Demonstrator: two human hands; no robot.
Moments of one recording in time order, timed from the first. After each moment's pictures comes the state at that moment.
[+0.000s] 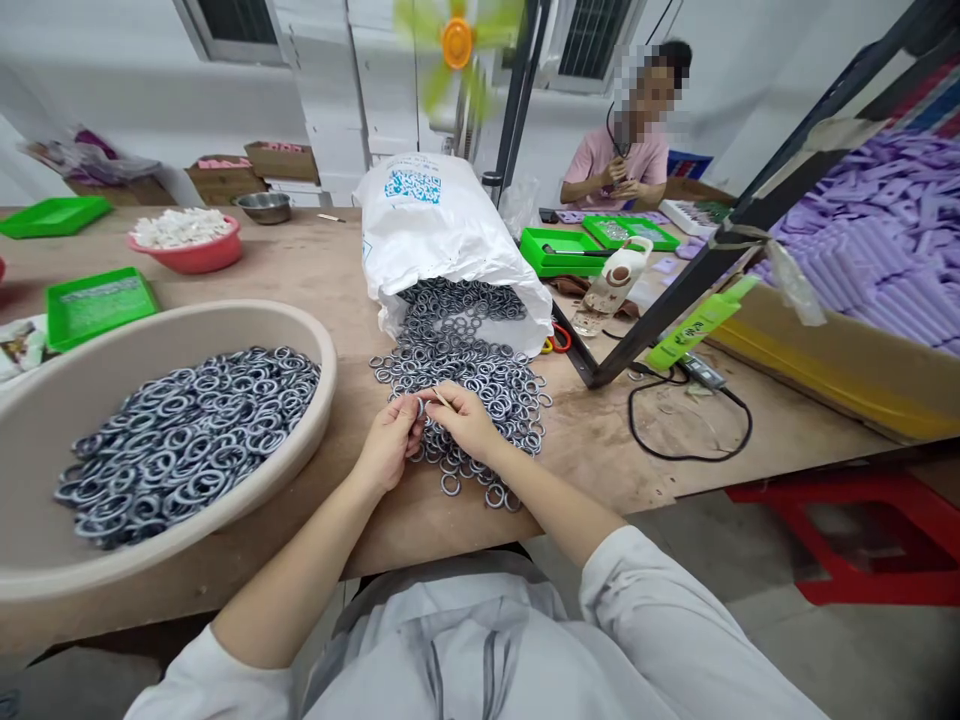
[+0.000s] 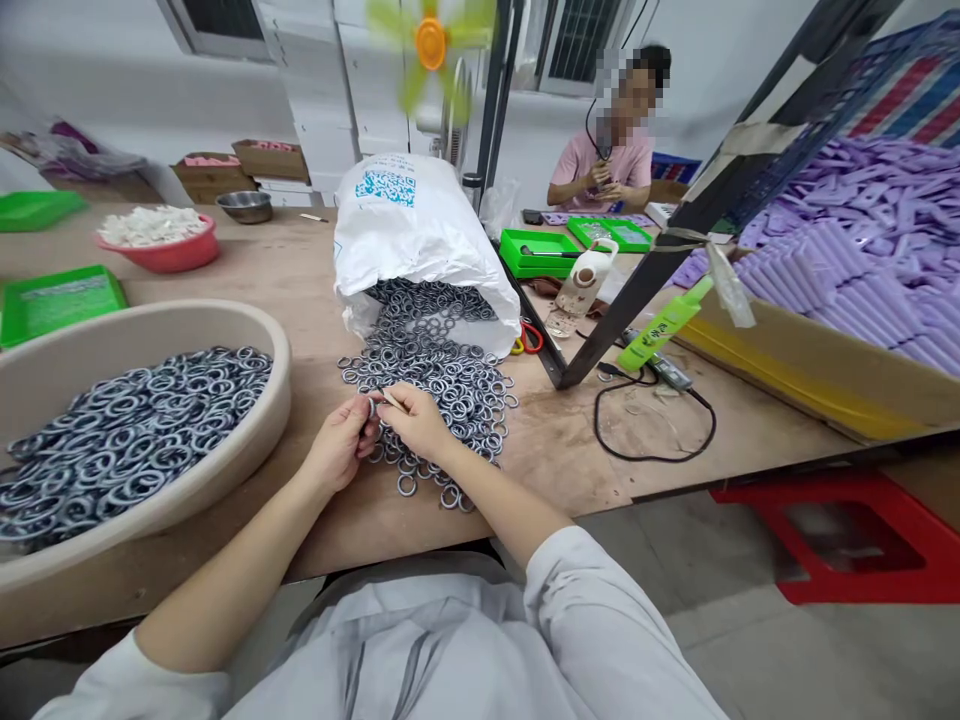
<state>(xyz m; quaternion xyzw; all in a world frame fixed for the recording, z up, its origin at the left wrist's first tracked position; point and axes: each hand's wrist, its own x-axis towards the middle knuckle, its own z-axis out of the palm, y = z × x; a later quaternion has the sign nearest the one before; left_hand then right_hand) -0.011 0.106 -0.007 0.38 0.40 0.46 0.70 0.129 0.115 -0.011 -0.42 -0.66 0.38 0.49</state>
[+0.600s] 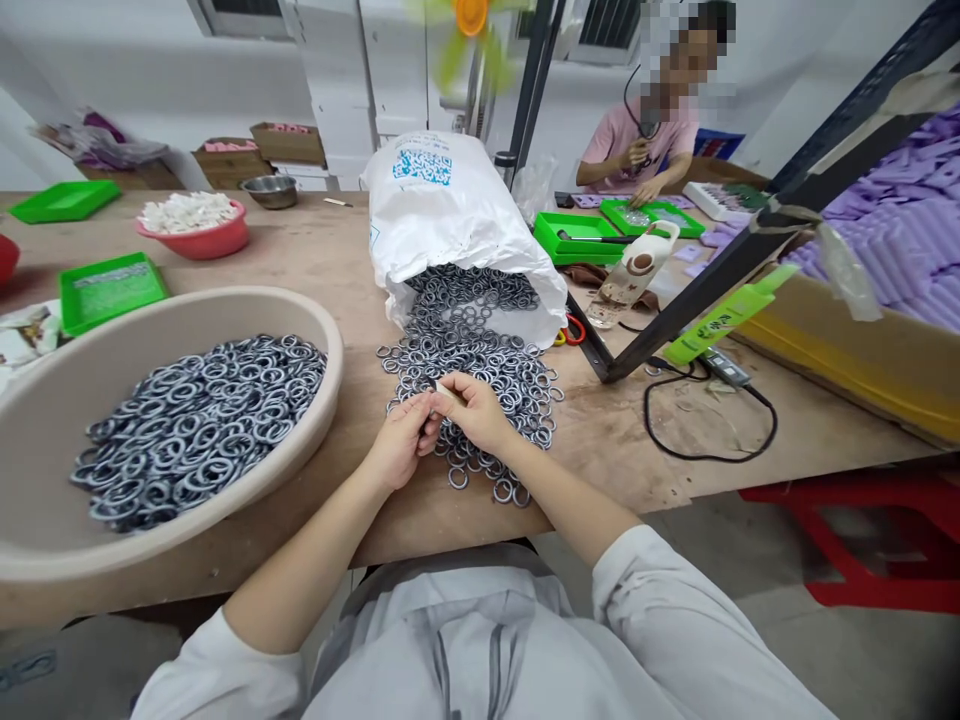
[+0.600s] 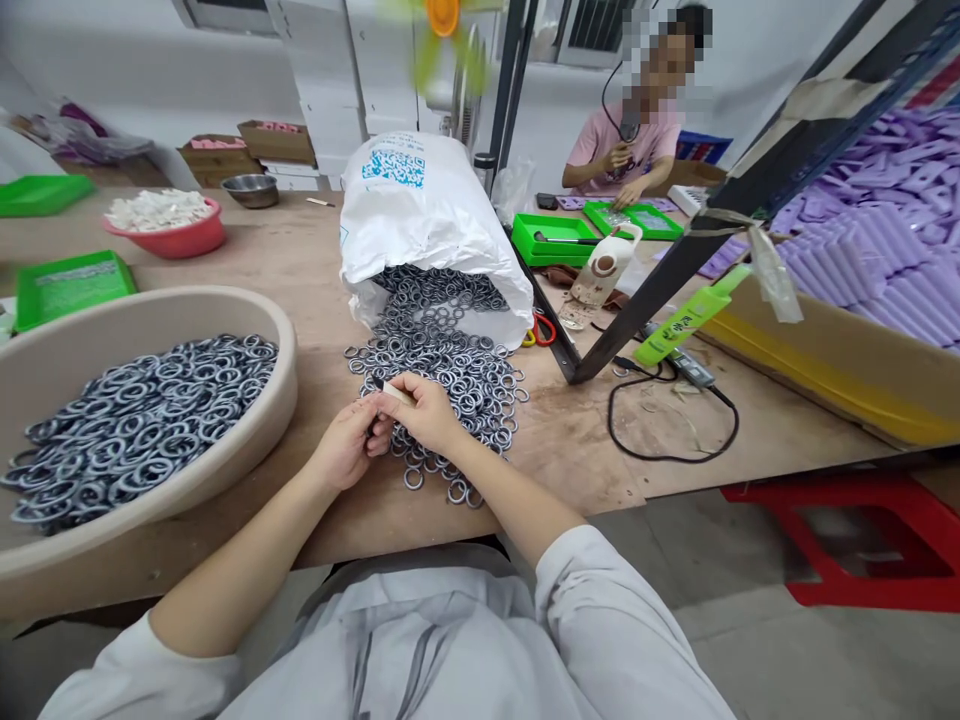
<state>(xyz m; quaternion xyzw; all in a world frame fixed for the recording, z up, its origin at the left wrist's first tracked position) -0.007 0.097 0.003 0.37 0.36 0.43 0.74 0.131 0.112 -0.005 -0.39 -0.59 0.49 0.51</state>
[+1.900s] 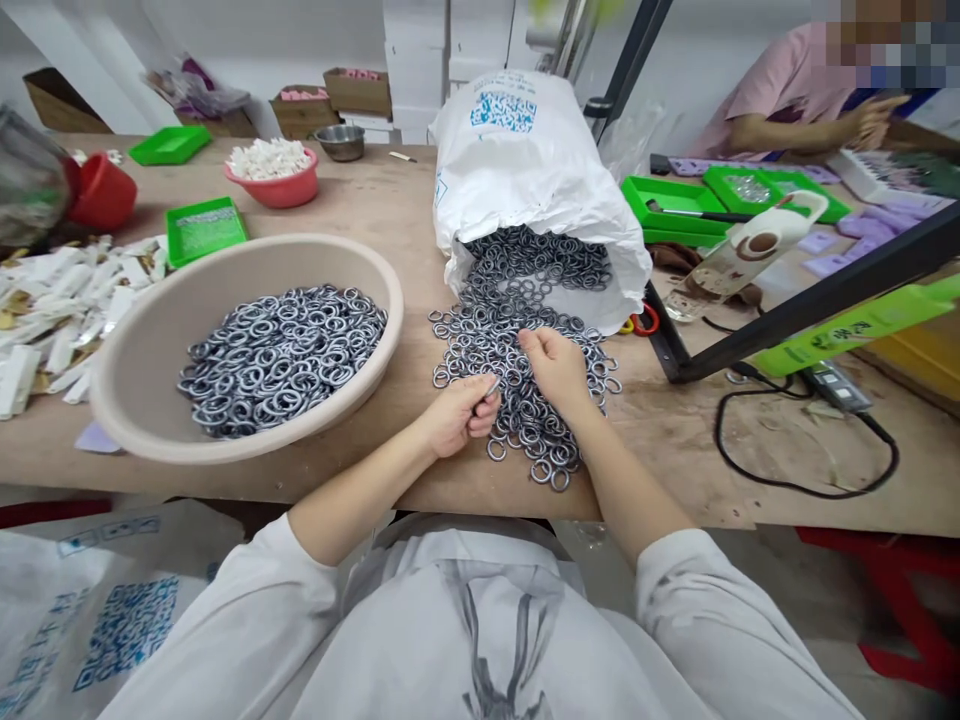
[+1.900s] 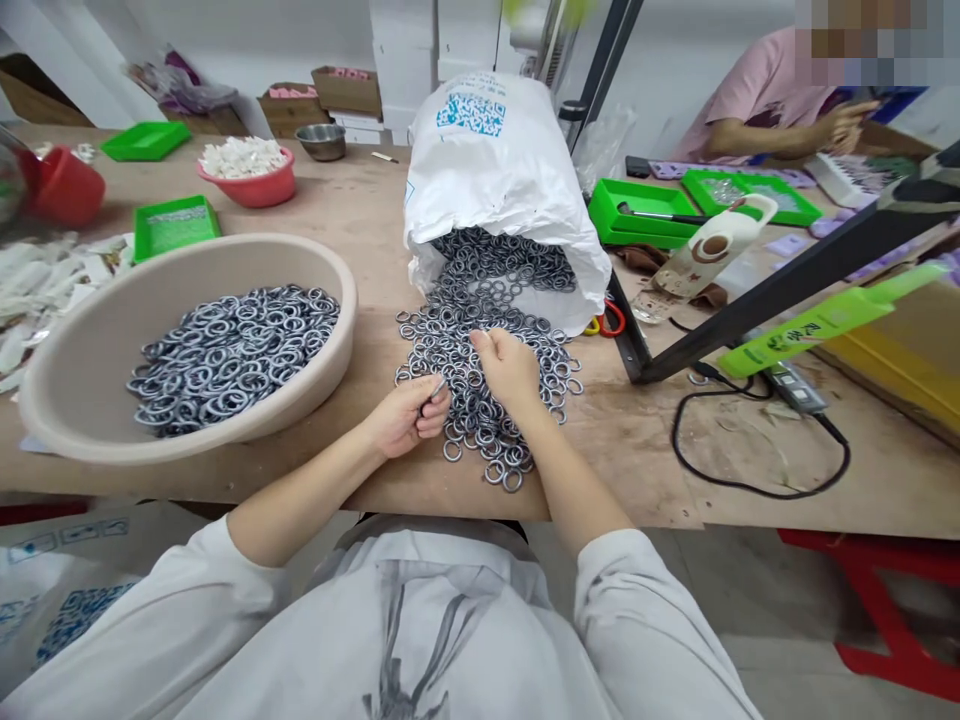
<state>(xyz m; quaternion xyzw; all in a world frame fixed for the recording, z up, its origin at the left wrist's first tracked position) -0.006 0.095 0.001 0.33 0.29 0.36 0.82 0.158 0.123 0.001 -0.60 -0.67 0.18 0.39</state>
